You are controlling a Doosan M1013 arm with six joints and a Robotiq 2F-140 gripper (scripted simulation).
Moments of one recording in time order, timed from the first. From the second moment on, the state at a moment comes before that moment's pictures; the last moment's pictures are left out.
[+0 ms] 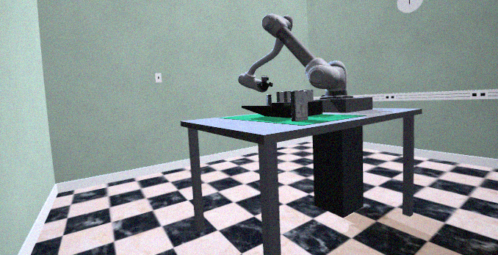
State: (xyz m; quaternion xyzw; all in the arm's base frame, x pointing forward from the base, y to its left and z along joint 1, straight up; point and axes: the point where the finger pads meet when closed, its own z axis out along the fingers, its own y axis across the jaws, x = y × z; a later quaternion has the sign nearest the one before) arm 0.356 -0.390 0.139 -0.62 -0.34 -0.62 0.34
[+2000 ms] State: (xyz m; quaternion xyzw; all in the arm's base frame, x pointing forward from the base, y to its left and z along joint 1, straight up) arm 0.356 -0.390 0.139 -0.81 -0.44 -0.34 0.18
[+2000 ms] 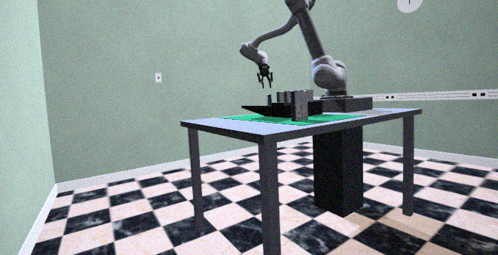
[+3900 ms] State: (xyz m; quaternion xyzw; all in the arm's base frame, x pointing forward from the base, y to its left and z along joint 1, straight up) arm 0.355 -0.389 0.139 -0.88 -0.48 -0.01 0.01
